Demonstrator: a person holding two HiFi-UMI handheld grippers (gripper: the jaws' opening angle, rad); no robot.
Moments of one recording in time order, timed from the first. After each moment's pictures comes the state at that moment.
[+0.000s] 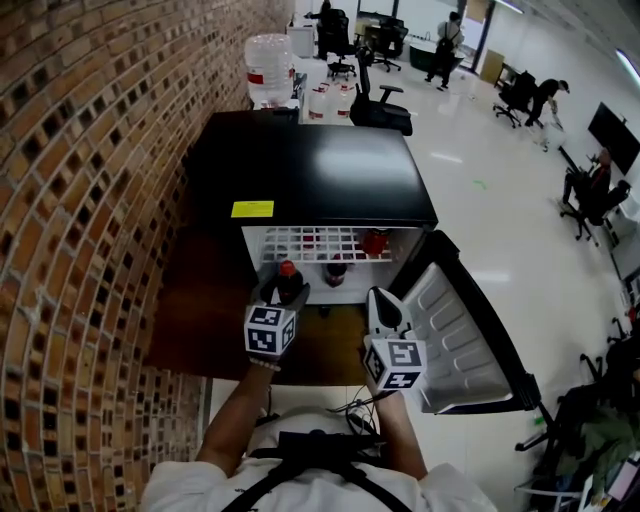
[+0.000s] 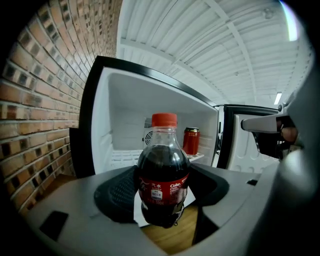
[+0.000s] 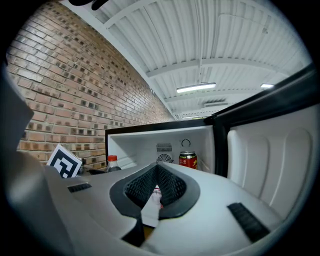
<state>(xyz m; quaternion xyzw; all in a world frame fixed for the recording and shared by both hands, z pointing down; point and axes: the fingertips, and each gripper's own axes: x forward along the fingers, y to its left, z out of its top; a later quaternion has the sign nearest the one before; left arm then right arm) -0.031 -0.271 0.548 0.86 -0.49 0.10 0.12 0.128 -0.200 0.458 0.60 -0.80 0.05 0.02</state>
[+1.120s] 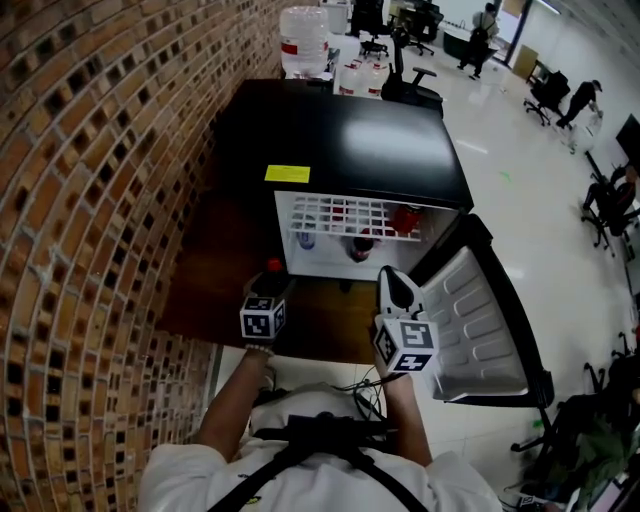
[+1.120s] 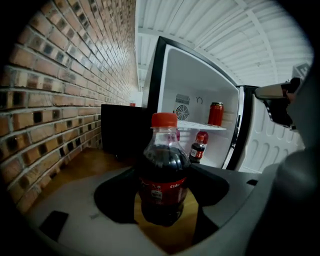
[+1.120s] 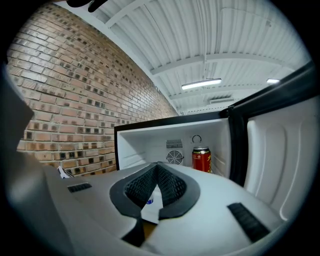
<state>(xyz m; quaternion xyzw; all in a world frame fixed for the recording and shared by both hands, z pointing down) -0.133 -0.244 0.651 0.79 -0.56 0.14 0.19 0.092 -0.202 0.468 0.57 -0.82 0.07 0.03</state>
